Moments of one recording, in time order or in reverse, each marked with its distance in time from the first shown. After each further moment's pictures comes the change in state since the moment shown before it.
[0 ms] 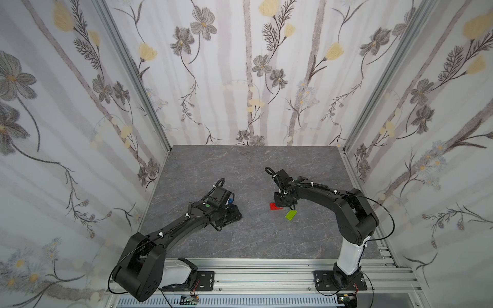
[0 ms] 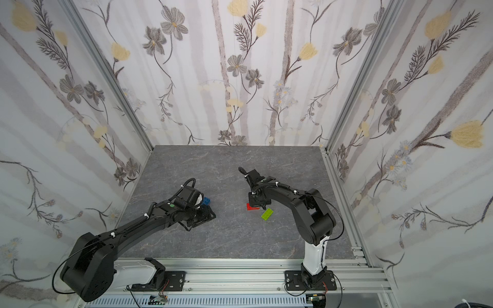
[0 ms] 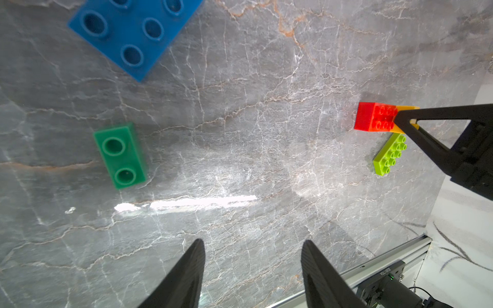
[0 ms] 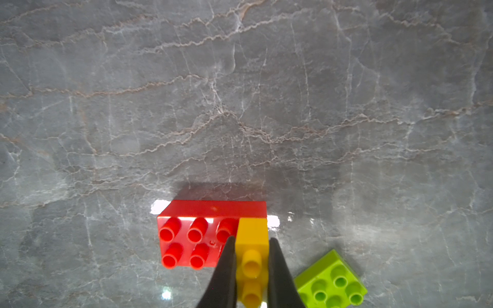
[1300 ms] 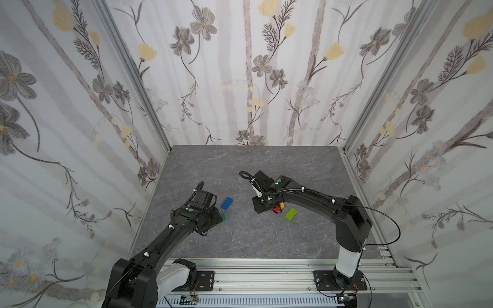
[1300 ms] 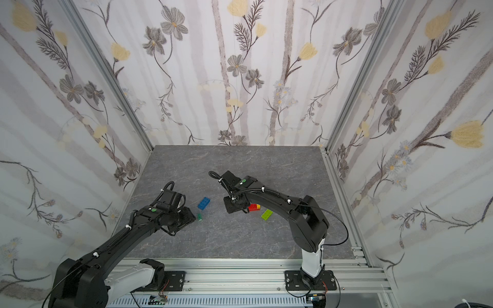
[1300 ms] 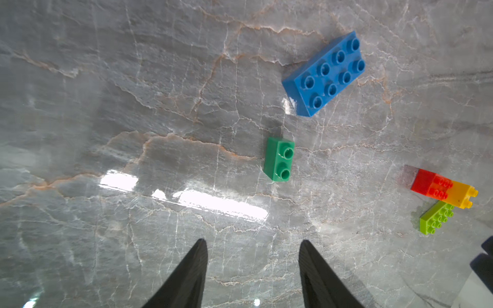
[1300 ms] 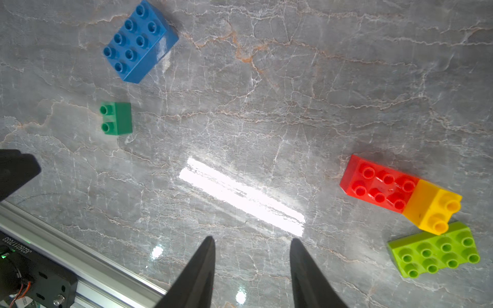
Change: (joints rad) left arm 0.211 -0.162 -0.072 -0.177 -0.126 -0.001; right arm 0.271 -0.030 0.261 -0.192 -0.103 0.014
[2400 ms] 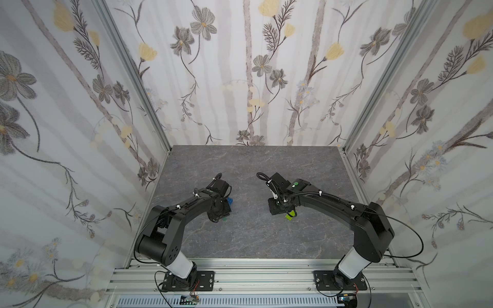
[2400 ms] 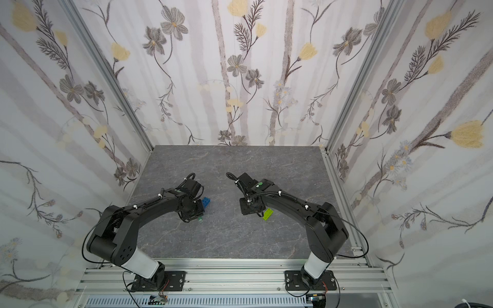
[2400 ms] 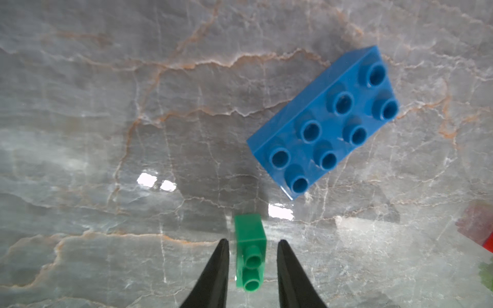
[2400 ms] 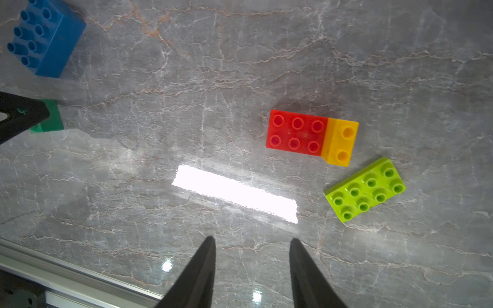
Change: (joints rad) left arm -0.080 0.461 0.223 0.063 -0.072 0.050; right arm -0.109 -0.194 -0.234 0.002 0.042 0.045
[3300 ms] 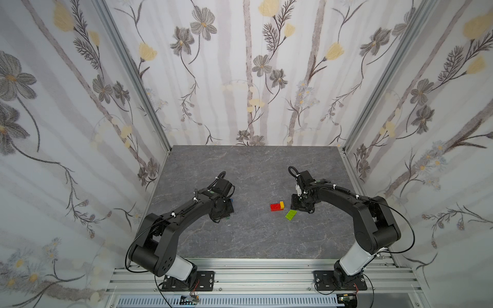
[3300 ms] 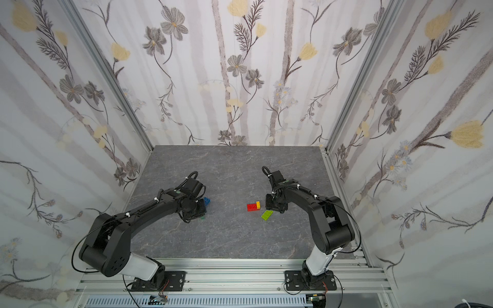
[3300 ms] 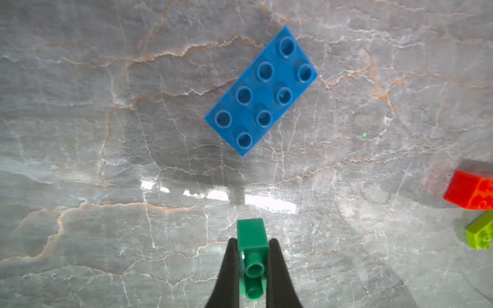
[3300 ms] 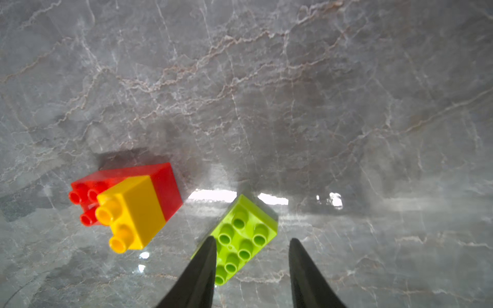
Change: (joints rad) left arm -0.068 -0.115 0.015 -0.064 0.000 0.025; right arm -0.389 0.046 -0.215 0.192 -0.139 -0.087
